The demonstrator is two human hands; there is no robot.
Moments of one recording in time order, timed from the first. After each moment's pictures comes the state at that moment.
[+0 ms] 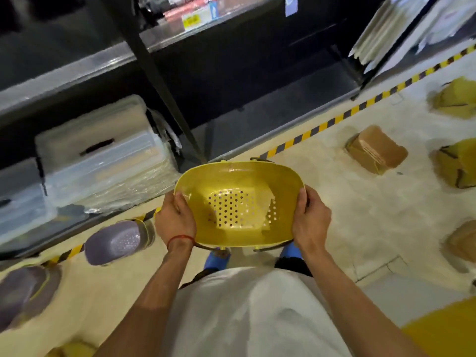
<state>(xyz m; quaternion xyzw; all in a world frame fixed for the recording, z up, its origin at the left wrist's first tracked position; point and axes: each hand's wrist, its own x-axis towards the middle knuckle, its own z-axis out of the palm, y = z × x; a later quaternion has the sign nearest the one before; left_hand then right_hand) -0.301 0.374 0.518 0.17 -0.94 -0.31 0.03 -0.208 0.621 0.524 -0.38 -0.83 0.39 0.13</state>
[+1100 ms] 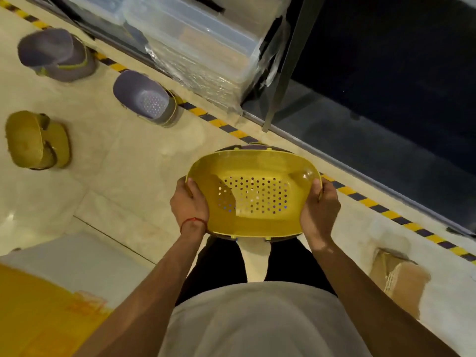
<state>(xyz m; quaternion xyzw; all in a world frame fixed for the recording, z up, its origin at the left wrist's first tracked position) -0.292 0.476 0.419 0.64 -0.68 -0.35 0.08 -0.428 0.679 0.428 -0.08 -0.90 0.41 -0.14</state>
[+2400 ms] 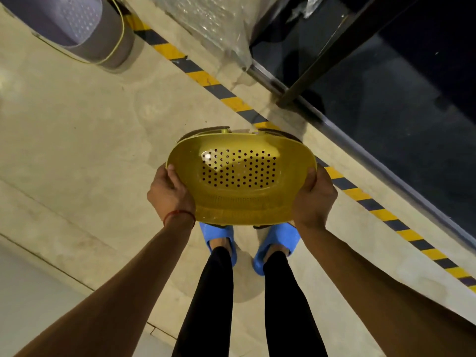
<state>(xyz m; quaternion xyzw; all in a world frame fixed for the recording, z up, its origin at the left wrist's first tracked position) -0.342 0.429 0.044 0.70 -0.63 -0.32 0.11 -0.501 0.607 0.048 0.02 -0.93 0.32 -0.17</state>
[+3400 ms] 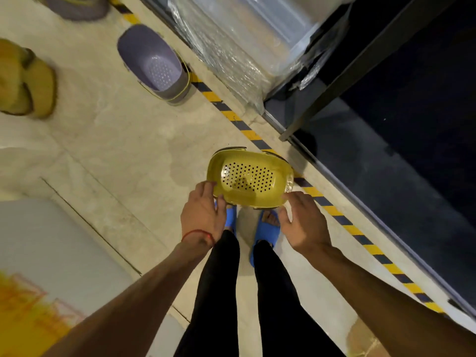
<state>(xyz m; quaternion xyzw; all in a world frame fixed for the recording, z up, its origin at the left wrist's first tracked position) -0.308 0.486 0.282 0.51 -0.81 -0.29 -0.08 -0.481 0.646 0.281 0.40 -0.87 0.15 -0.24</state>
